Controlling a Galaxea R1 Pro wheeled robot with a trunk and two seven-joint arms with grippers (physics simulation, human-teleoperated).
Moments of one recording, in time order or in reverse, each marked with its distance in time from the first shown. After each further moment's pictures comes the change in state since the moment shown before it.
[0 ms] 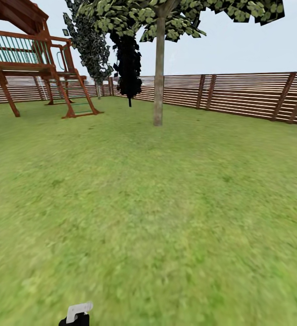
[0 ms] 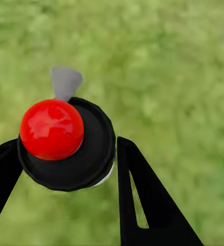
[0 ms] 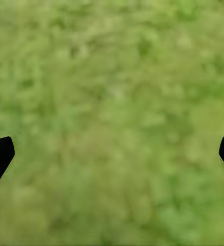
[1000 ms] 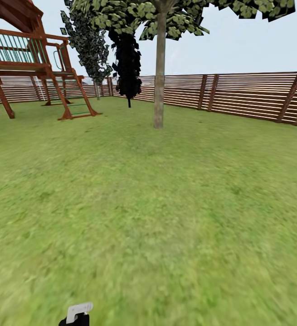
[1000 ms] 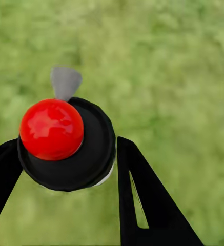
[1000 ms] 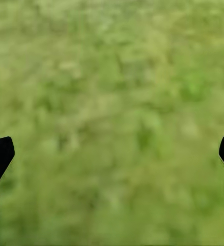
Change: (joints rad) left arm 0.000 0.000 0.000 0.002 0.000 0.000 0.000; right arm 0.000 0.000 0.000 0.000 0.000 0.000 0.000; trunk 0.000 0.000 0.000
